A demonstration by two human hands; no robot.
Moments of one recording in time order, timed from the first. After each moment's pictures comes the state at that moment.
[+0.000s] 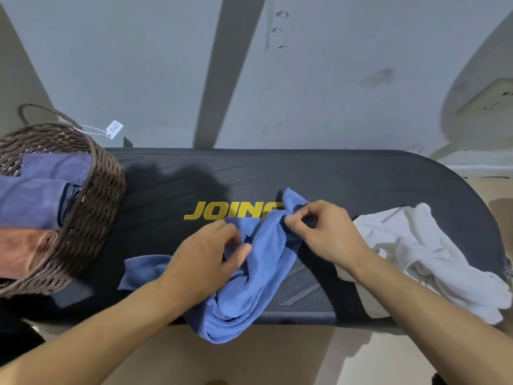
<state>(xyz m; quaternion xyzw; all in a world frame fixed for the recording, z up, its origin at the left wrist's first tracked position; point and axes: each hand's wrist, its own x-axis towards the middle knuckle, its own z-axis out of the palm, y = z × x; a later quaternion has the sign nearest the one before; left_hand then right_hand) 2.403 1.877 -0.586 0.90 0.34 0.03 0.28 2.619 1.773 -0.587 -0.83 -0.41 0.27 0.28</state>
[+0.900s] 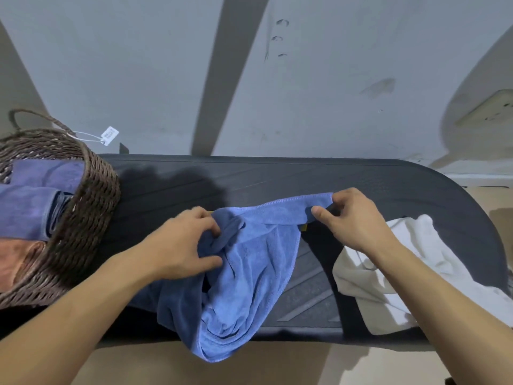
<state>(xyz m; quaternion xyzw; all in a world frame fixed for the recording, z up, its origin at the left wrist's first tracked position) 2.399 1.947 -0.586 0.90 0.30 -0.14 0.28 2.666 1.783 -0.574 -0.88 -0.37 0.24 0.18</state>
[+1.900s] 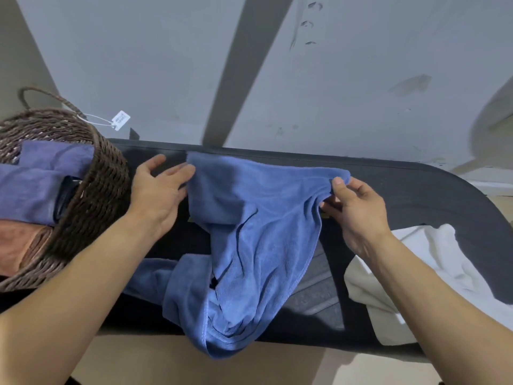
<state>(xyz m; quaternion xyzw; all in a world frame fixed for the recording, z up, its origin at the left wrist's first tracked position) 2.417 1.994 -0.603 0.33 0.56 0.37 0.66 2.661 1.815 -0.610 -0.68 -0.03 0.38 0.63</state>
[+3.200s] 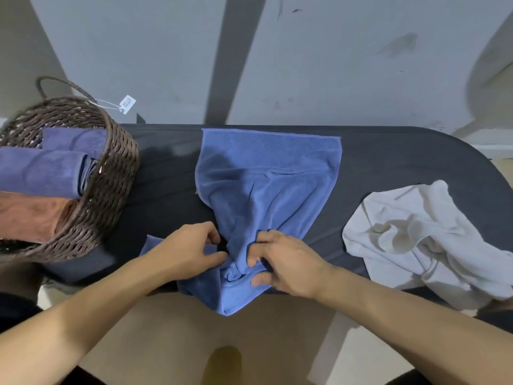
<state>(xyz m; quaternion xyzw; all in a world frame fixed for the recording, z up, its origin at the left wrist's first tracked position) 2.361 1.892 -0.589 0.82 0.40 -0.21 0.34 2.540 1.754 -0.609 -0.62 -0.69 0.37 0.09</state>
